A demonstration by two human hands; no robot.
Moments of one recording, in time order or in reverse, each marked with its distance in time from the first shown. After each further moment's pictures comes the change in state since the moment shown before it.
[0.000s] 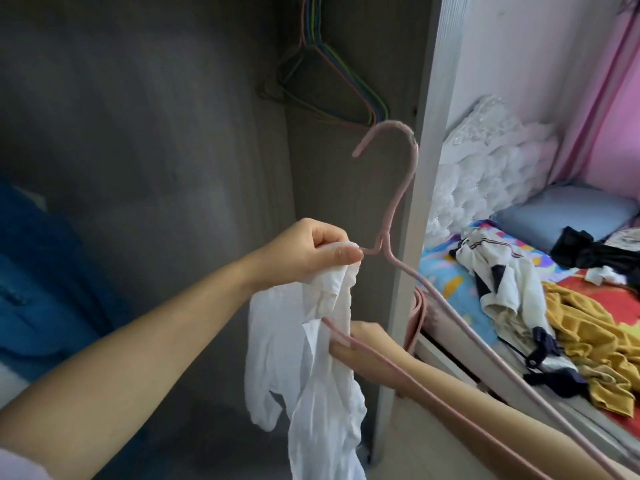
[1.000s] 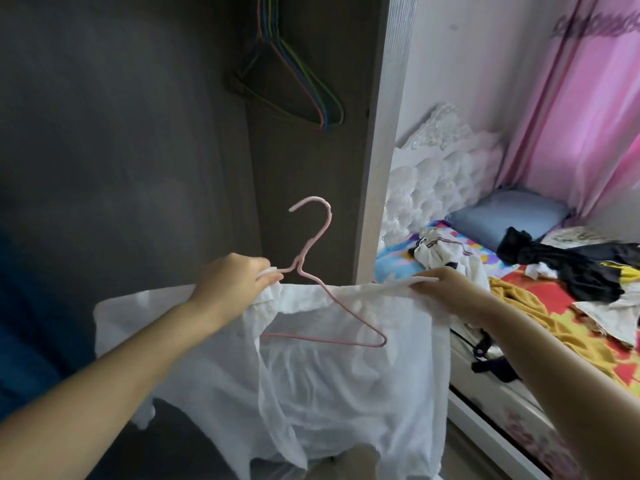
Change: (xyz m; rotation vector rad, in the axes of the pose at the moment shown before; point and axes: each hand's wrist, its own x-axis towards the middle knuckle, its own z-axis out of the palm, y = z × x) left_hand -0.013 -0.075 0.023 0.765 0.391 -0.222; right_hand -0.032 0.081 -0.160 0.194 0.266 0.226
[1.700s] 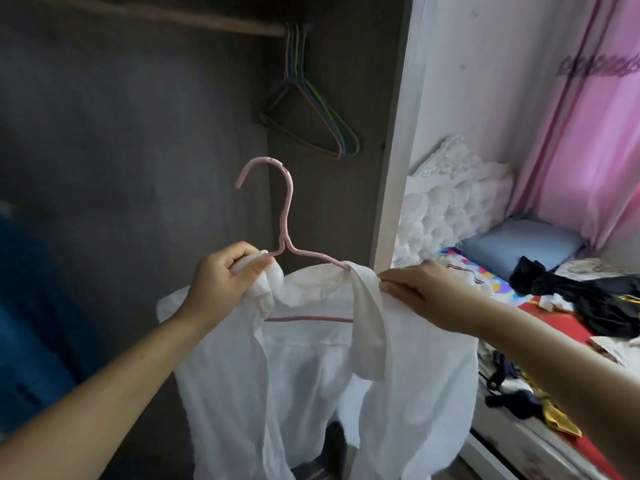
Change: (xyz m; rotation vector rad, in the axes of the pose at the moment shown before) left_hand -0.012 -0.015 -0.036 -0.659 0.348 0.097; right_hand -0.045 -0.094 0.011 -0.774 0.051 -0.771
